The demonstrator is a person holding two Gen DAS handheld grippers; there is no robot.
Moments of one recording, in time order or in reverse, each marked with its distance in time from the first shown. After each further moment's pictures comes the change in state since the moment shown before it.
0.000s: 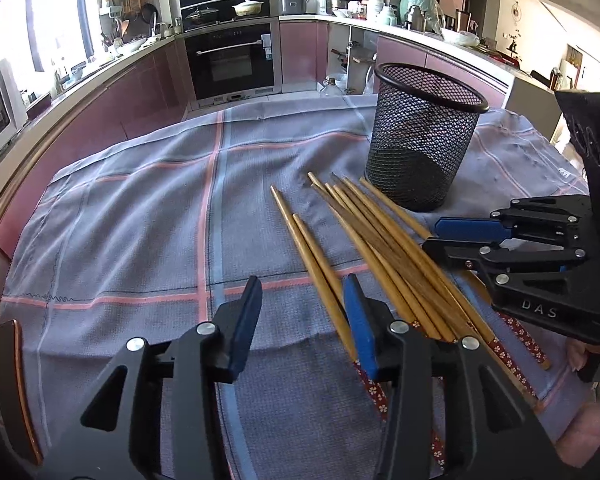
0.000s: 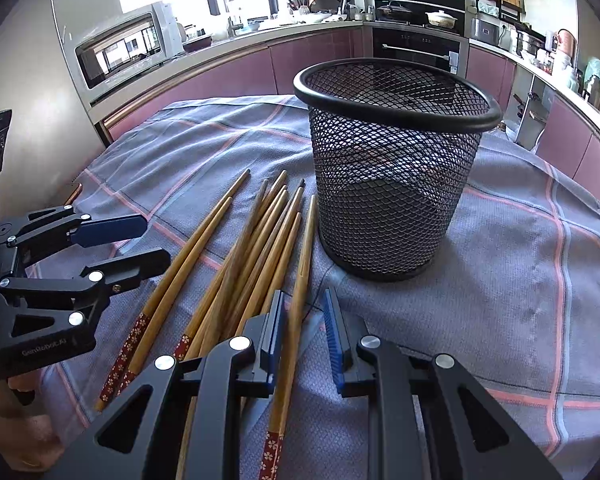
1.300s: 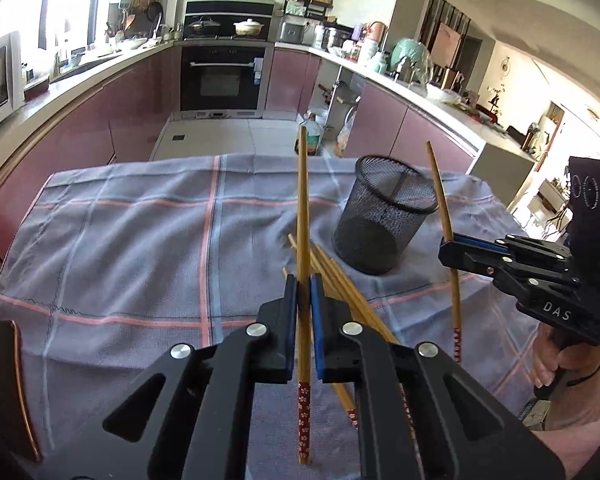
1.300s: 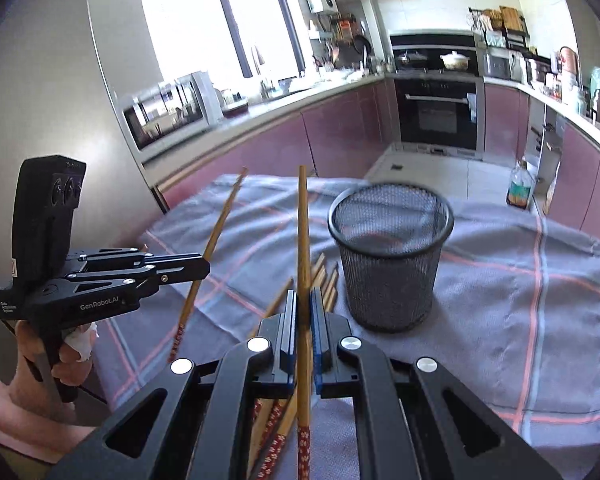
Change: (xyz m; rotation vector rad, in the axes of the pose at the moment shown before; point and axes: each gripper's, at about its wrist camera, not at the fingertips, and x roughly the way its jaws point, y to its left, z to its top) left arm -0.064 0.028 0.029 -0.131 -0.141 -0.184; right arm -0.085 -0.011 0.014 0.017 -0.236 0.160
